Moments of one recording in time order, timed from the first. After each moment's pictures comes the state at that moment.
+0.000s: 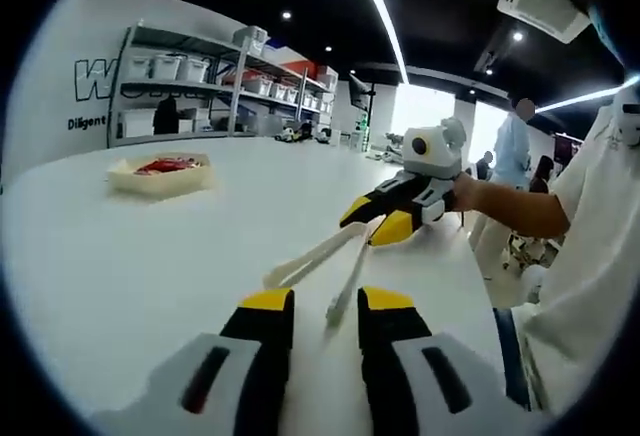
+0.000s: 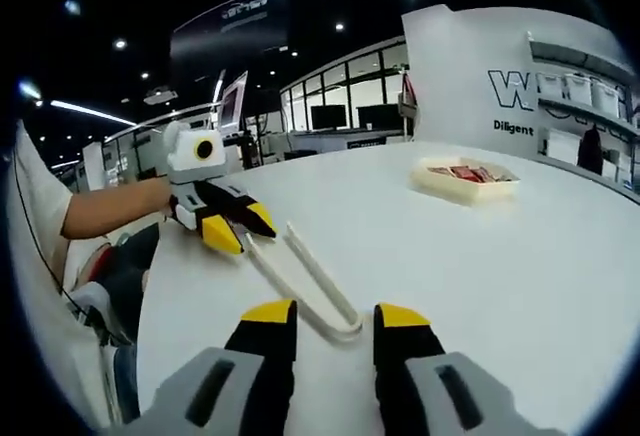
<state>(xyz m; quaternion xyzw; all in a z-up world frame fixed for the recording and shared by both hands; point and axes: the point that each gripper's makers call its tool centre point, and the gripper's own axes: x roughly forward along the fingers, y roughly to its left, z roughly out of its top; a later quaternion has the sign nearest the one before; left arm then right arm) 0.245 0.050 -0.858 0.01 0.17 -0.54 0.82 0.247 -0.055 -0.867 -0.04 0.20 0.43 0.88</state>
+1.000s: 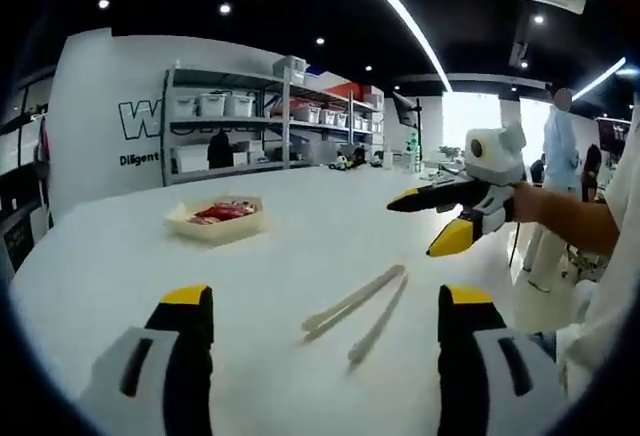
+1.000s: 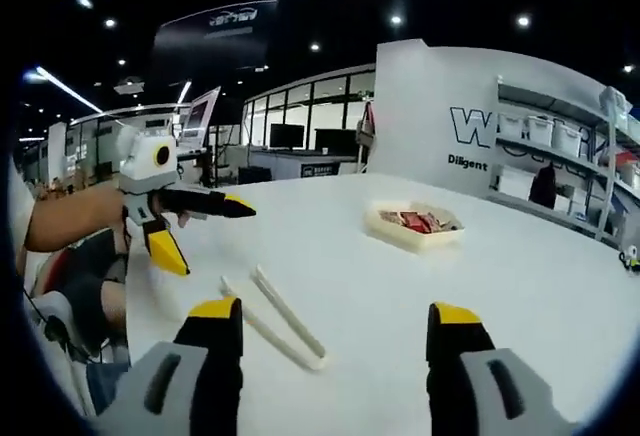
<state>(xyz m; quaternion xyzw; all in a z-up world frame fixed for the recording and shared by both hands) 0.262 0.065 -0.812 0.03 0.11 -0.42 0.90 0.254 -0.074 -0.809 -0.07 0.14 0.32 0.93</state>
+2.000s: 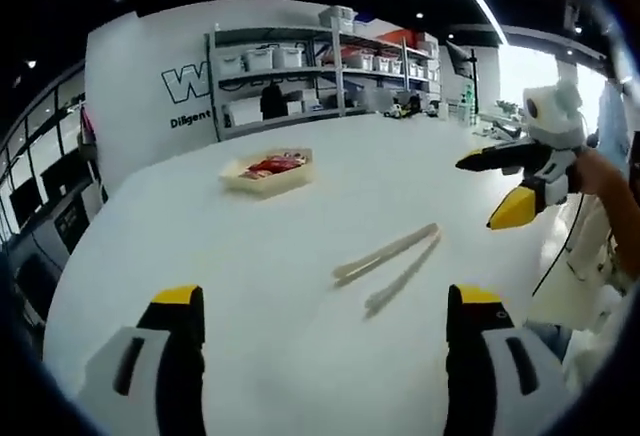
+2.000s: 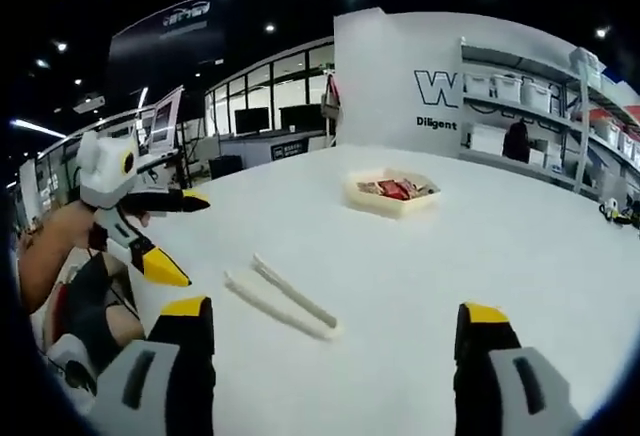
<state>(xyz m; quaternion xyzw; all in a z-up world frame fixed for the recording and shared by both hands) 0.243 0.105 -0.825 0.11 0.22 -0.28 0.93 0.227 -0.087 -0.812 -0.05 0.21 0.25 0.94</state>
